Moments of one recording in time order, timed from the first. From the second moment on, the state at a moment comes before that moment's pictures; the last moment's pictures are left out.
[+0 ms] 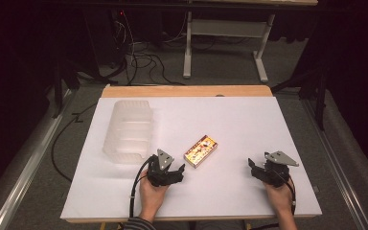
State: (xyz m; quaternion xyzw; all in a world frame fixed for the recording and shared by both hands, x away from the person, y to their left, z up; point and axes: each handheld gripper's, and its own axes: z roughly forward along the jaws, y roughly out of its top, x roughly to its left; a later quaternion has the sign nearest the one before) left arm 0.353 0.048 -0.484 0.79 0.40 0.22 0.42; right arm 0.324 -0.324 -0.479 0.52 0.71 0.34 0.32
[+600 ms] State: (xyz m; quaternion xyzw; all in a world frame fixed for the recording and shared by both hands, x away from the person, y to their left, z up) left arm 0.349 0.047 -0.478 0.79 0.39 0.20 0.43; right arm 0.325 -0.323 -0.479 0.52 0.71 0.34 0.32
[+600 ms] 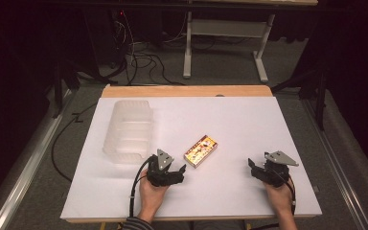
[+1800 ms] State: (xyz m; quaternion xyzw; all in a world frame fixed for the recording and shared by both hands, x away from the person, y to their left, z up) left arm 0.367 0.008 -0.446 0.82 0.36 0.15 0.42; right arm 0.324 -0.325 -0.479 0.52 0.71 0.34 0.32
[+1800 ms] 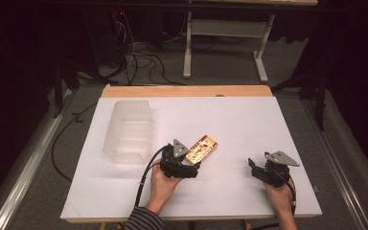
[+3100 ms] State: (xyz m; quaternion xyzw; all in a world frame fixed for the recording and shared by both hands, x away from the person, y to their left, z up) left arm 0.409 -0.037 -0.420 0.85 0.33 0.14 0.39; right arm 0.324 -0.325 -0.479 0.52 0.71 0.35 0.32
